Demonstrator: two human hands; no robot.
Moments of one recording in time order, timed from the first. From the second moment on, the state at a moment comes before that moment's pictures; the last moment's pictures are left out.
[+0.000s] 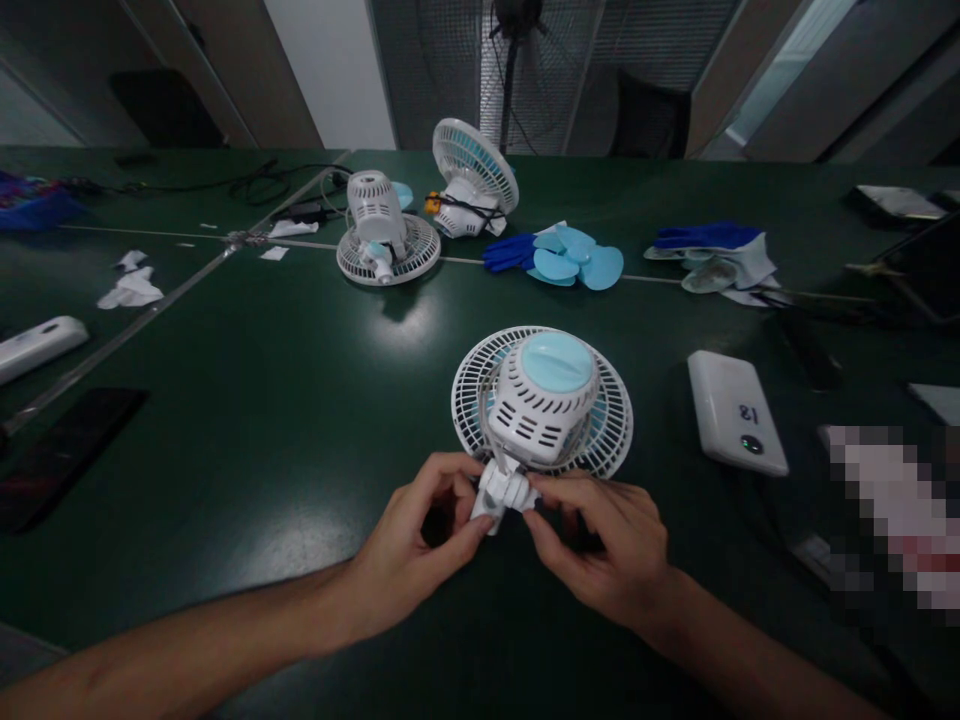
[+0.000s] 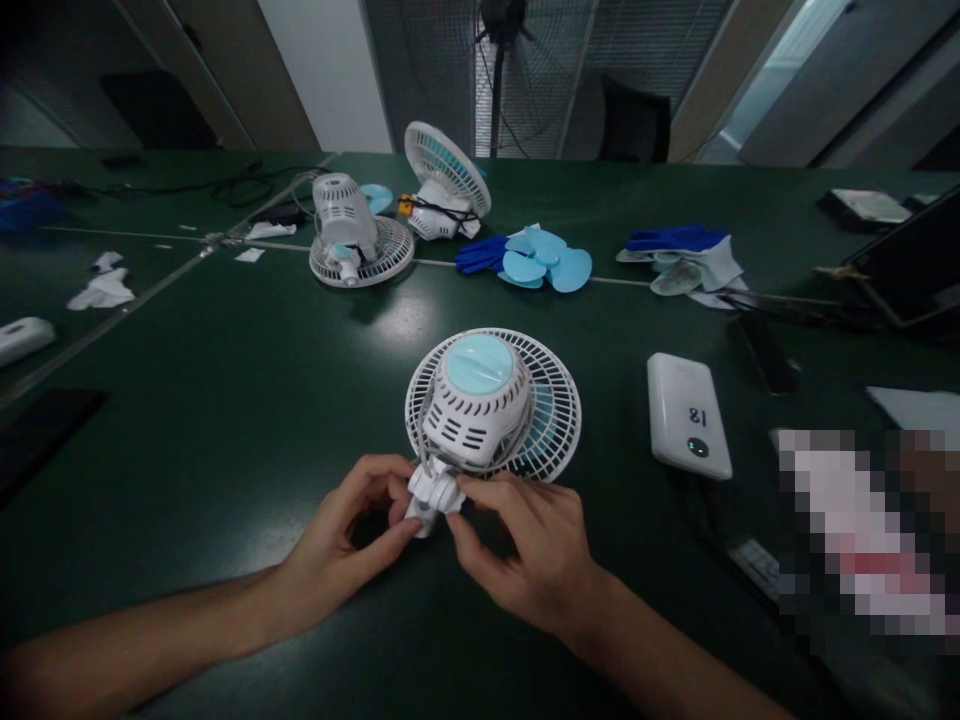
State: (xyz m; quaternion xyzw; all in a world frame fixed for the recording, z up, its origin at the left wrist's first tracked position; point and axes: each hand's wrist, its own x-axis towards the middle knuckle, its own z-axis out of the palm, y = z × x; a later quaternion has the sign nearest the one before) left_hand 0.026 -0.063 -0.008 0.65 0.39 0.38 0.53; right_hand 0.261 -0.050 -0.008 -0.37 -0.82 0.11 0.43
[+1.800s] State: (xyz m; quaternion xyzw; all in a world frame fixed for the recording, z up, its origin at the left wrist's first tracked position) left_hand 0.017 0.000 -0.012 0.93 0.15 0.30 0.13; right_hand 0.262 -0.049 -0.007 -0.37 -0.82 0.11 0.43
